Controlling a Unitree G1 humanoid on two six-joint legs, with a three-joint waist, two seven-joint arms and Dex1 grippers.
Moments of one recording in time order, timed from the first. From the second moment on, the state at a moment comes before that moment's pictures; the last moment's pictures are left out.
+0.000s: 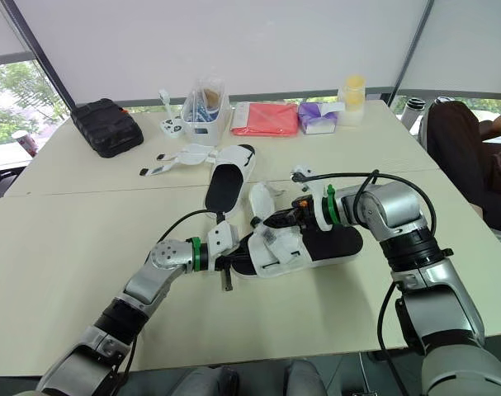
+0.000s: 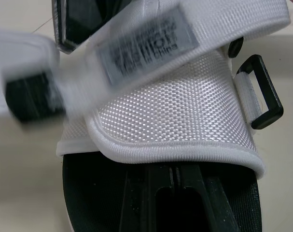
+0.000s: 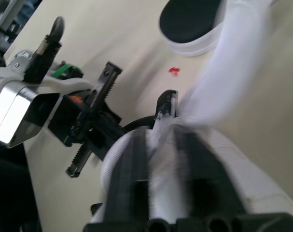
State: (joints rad) left arm -0.45 0.30 -0.36 0.25 -0.11 -0.01 -0.94; right arm -0.85 -0.65 0.24 0.14 0.59 1.17 0.97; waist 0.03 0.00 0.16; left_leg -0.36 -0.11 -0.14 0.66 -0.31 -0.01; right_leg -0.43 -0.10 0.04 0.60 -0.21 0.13
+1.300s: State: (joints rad) left arm -0.45 0.29 -0.36 0.26 -0.11 -0.02 -0.93; right arm -0.96 -0.71 0.41 0.11 0.41 1.08 1.25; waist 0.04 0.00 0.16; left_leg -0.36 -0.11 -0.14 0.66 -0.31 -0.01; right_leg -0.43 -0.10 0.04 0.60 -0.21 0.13
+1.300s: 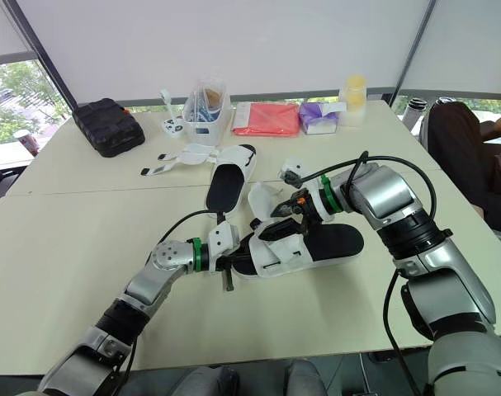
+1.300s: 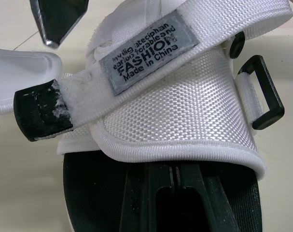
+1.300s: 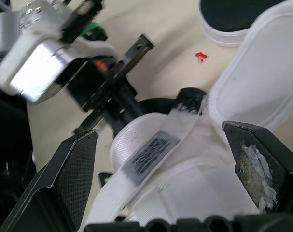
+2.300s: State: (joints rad) left arm -0.45 0.27 -0.35 0.28 -0.11 -0.03 -0.93; right arm -0.92 -0.67 0.15 0.06 0.55 1.25 1.21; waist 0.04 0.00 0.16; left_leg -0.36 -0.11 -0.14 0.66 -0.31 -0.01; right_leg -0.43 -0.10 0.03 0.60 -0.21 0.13
